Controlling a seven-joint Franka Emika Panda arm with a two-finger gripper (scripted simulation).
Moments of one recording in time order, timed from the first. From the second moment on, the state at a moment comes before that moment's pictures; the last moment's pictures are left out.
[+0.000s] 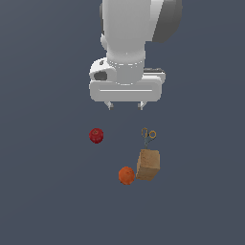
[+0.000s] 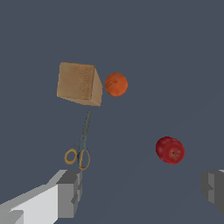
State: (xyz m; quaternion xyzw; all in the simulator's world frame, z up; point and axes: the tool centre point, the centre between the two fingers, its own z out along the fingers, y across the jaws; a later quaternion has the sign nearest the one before) arm 0.009 0.010 0.317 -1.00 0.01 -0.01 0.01
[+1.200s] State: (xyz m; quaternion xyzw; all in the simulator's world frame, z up) arm 0.010 0.009 0.287 -1.00 0.01 -0.01 0.00
